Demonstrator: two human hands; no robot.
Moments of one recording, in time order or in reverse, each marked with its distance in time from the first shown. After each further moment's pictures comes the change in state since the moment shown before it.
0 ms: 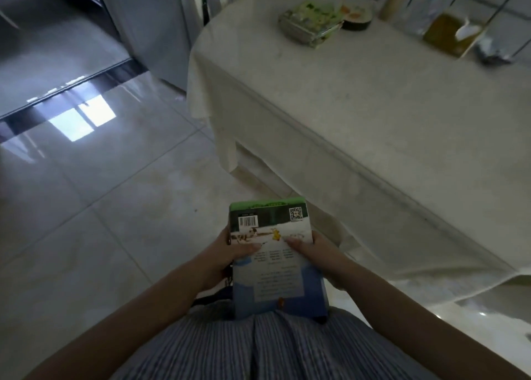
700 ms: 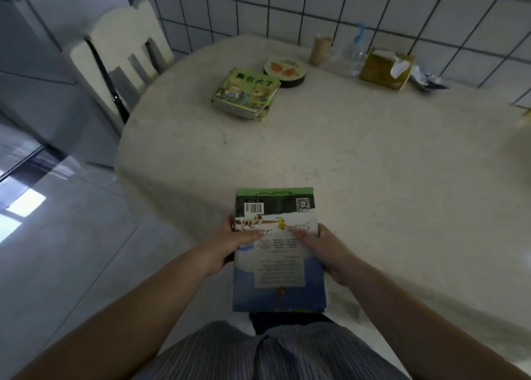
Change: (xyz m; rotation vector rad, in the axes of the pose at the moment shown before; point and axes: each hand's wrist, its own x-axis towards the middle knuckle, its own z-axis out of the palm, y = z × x) left_hand 0.253 0.271 0.018 0.280 -0.283 0.018; right_hand 0.170 -0.204 -0.095 0.266 0.421 -0.053
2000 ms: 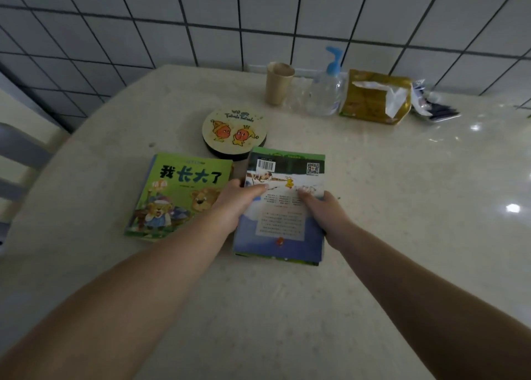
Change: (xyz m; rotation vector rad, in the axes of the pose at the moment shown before) left_hand 0.386 0.263 0.035 0.332 0.087 -0.111; right_hand 0.318 -0.233 -0.108 0.158 0.387 0.019
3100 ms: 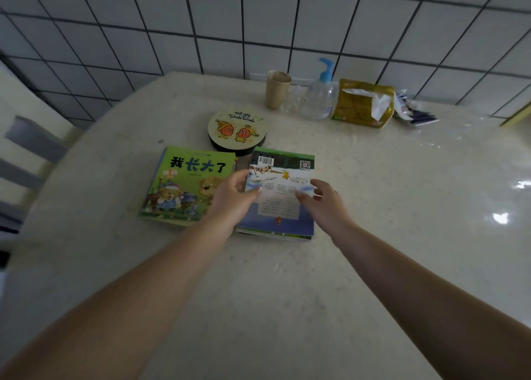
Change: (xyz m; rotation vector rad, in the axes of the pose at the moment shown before) left_hand -0.069 -0.015 -0.007 0.135 0.096 0.337; right_hand -0.055 0.000 -0.008 -0.340 0.108 -0.173
